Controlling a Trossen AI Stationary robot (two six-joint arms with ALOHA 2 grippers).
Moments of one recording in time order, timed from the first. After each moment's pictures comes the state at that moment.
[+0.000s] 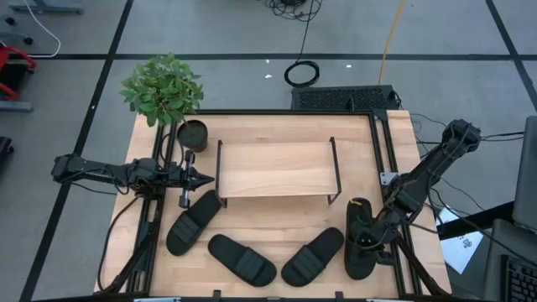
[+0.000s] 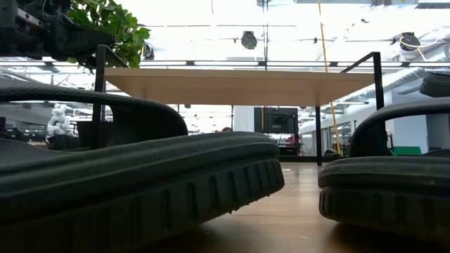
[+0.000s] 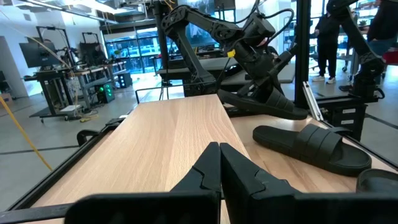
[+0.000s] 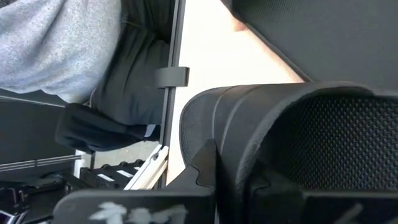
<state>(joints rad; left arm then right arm) -0.11 0.31 0.09 0.25 -0.06 0.10 0.82 1.03 0.56 -0.37 -0.18 0.89</state>
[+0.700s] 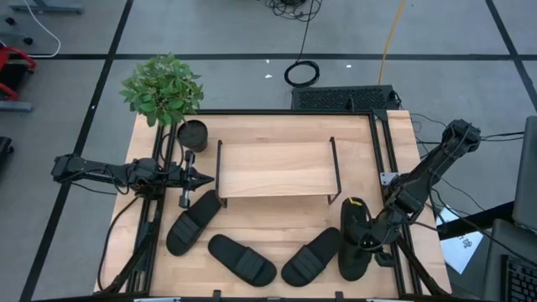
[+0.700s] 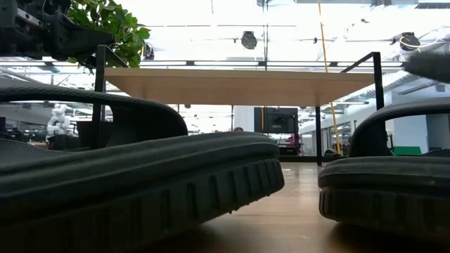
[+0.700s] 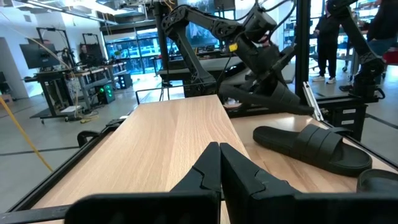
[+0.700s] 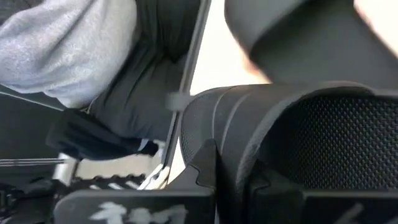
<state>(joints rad) -0.11 0.31 0.09 0.25 -0.06 0.11 0.82 1.04 0.61 -0.34 -0.12 0.75</state>
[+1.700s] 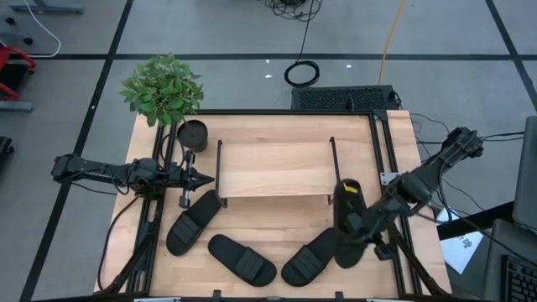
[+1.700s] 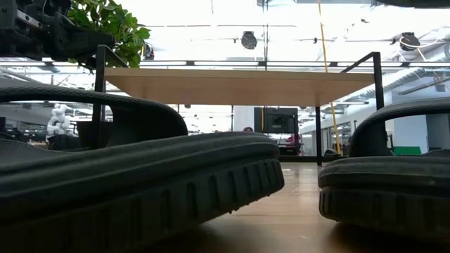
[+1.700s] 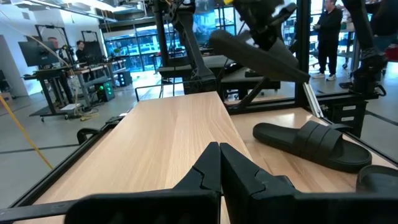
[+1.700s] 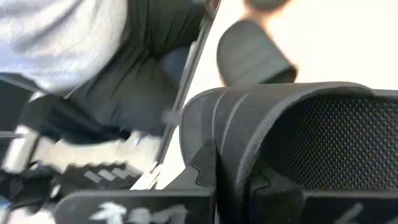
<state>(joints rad) -0.11 0.31 0.09 0.24 -0.06 0.11 0.63 1.18 1.18 -0.91 -0.18 0.44</state>
